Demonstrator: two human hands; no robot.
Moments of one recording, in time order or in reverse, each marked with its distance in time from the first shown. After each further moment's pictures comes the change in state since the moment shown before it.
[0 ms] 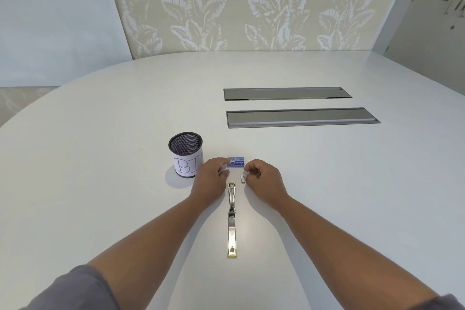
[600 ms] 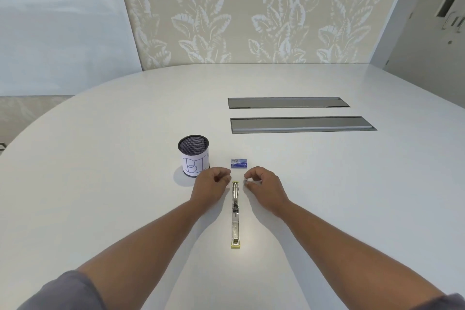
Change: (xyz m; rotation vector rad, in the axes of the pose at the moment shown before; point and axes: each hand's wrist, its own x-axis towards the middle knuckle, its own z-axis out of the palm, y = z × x) left_hand -0.030 0.006 -0.020 -0.276 -0.017 -0.166; right_hand -0.030 -0.014 -0.004 0.014 -0.051 -0.029
